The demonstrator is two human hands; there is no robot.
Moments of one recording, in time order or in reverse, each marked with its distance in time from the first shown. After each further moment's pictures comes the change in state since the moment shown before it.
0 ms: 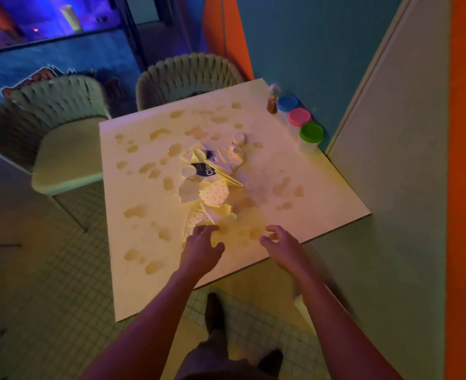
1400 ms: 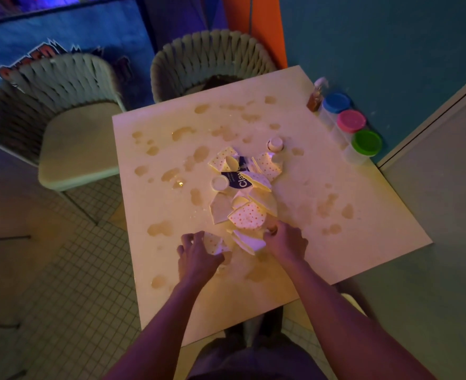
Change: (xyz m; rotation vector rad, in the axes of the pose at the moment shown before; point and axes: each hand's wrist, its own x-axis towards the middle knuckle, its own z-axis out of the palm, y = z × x) left_hand 0.092 -0.086 -0.049 -0.087 0.046 -0.254; right_hand 0.116 -0.094 0.097 -0.424 0.150 0.118
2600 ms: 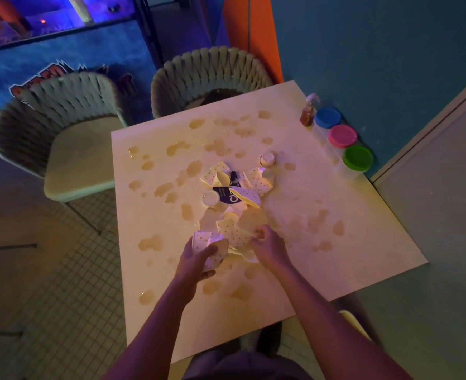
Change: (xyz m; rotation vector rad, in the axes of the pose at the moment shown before) left_hand 0.001 0.040 -0.005 -0.915 -0.226 -0.243; right_hand 0.020 -0.004 -0.020 0.412 -0.160 -0.103
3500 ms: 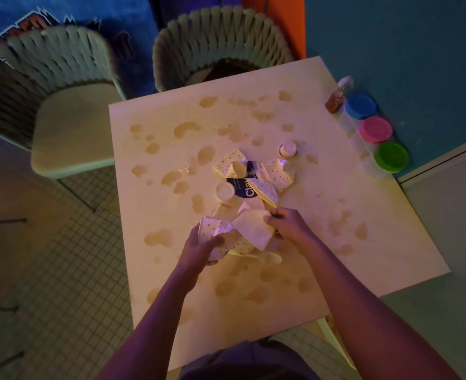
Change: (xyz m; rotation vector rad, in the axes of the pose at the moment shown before) left_hand 0.043 0.022 -0.030 0.032 -0.086 0.025; right_hand 0.076 -0.019 0.000 0.151 -0.137 0.147
